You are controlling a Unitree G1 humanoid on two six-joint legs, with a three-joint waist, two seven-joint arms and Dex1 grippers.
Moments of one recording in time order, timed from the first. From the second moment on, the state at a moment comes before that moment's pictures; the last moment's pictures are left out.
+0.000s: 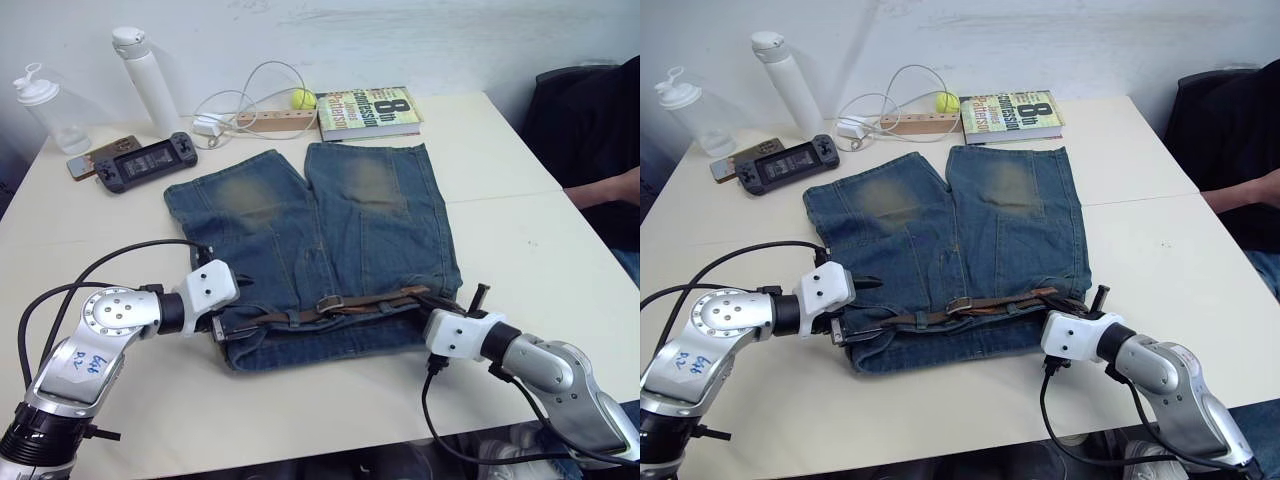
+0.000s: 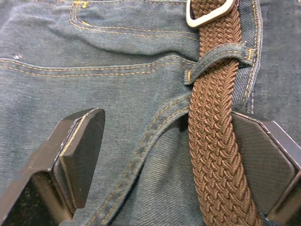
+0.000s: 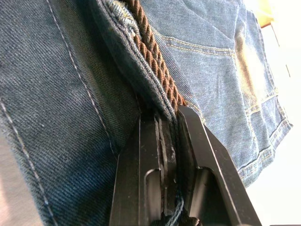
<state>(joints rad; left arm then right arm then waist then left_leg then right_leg) -0.17 0.84 -0.01 -0.37 -0.19 0.42 -0.86 0.07 -0.72 0.03 -0.39 -0.28 -0.07 0.63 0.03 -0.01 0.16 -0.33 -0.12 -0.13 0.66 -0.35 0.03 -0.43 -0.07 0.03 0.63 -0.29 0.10</state>
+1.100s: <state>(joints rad) 0.01 0.96 0.04 -0.29 -0.13 0.17 -0.89 0.05 -0.71 0.08 -0.39 -0.27 -0.11 0.63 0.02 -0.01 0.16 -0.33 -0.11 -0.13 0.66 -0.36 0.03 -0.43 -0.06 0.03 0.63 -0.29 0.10</state>
